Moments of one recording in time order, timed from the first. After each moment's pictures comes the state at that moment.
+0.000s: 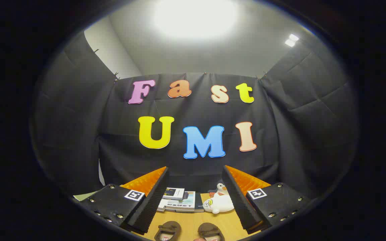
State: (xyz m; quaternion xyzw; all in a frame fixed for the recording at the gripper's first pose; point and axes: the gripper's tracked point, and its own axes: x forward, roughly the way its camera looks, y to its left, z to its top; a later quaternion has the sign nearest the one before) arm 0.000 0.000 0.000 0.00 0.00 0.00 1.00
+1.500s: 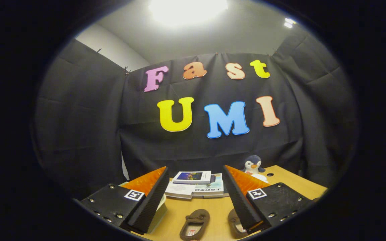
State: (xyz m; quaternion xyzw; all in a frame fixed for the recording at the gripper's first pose) arm -0.007 0.072 -0.076 0.08 0.09 0.09 0.99
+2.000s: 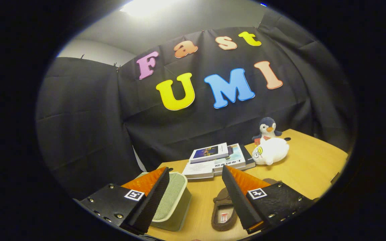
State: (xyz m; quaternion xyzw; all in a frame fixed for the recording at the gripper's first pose) arm -0.024 0.123 -0.145 0.17 0.20 0.11 0.96
